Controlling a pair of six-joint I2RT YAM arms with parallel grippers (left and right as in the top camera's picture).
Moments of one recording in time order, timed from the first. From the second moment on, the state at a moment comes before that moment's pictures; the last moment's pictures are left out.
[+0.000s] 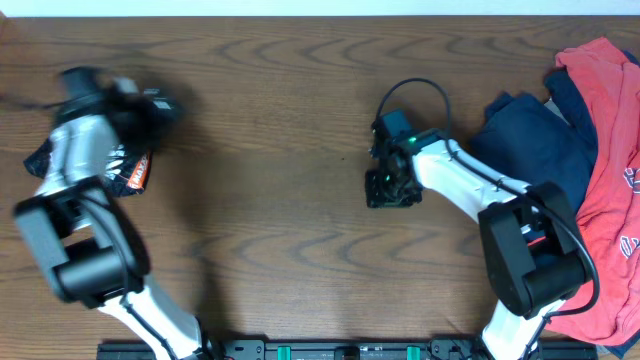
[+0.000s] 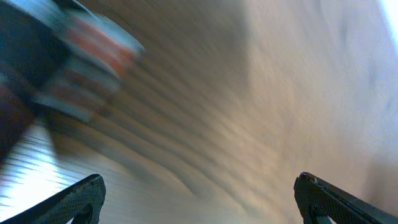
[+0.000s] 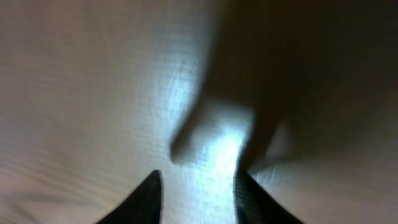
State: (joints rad) left arm 0.30 1.96 1.39 -0.61 0.43 -0.36; right arm 0.42 1.92 1.18 -0.74 -0.25 0.39
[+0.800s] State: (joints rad) left arm -0.14 1.78 1.25 -1.44 0.25 -0.22; right arm 0.05 1.80 1.11 -1.29 -0.32 0.22
